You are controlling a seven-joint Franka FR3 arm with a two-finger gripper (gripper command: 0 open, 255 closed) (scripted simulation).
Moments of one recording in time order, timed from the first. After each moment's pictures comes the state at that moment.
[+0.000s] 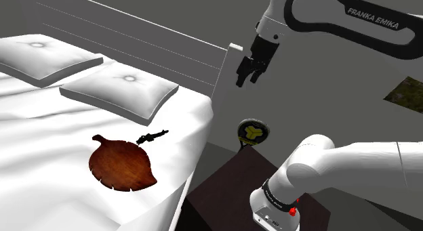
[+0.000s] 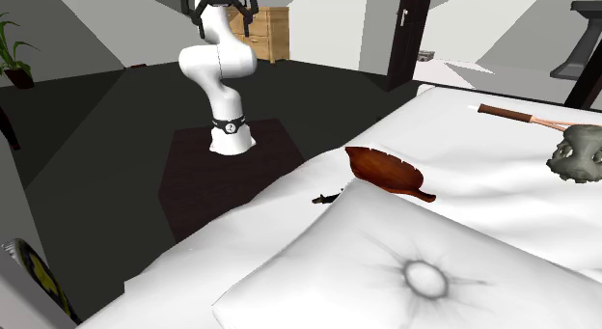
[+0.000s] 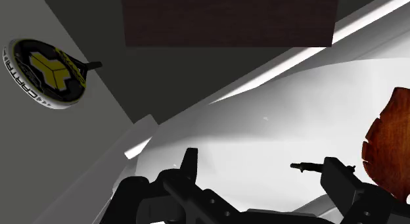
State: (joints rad) arm -0.01 -0.78 0.04 -2.34 0.03 1.60 0.06
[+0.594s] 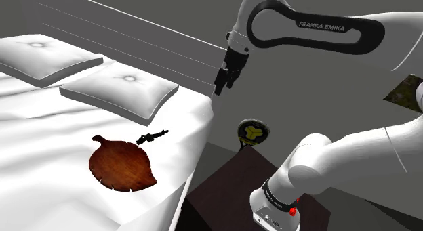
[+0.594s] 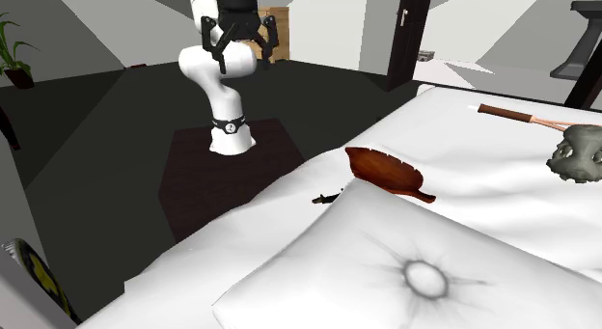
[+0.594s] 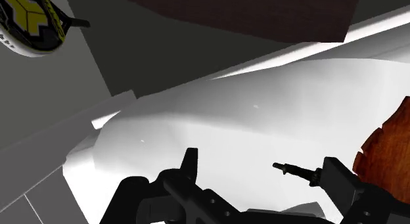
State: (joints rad) arm 0.06 -0.58 0.05 -2.36 0.03 1.80 -0.07
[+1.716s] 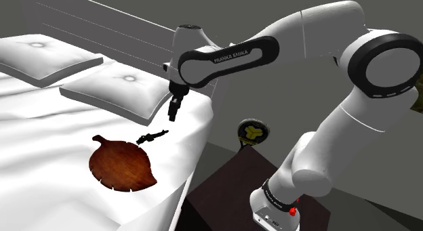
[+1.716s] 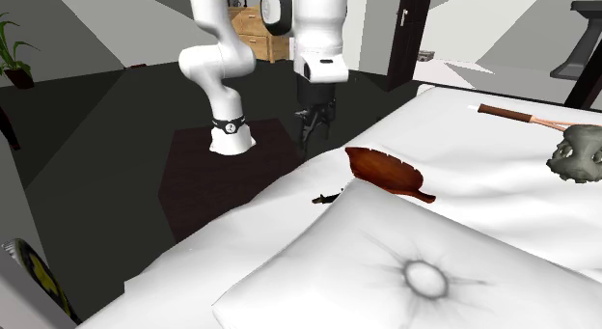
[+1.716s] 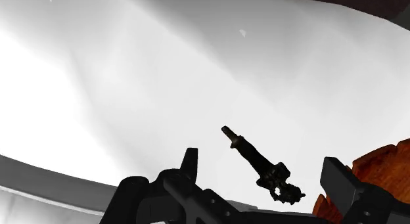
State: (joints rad) arm 0.19 -0.03 0.14 -2.23 -0.01 2.19 -0.33
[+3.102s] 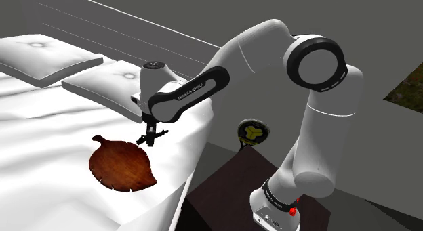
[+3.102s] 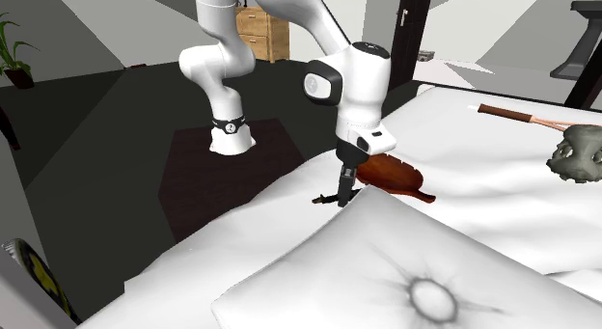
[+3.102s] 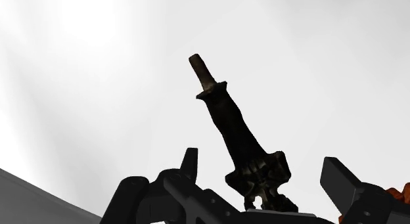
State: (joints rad) arm 0.26 0.35 0.19 -2.09 -0.13 2.40 -0.42
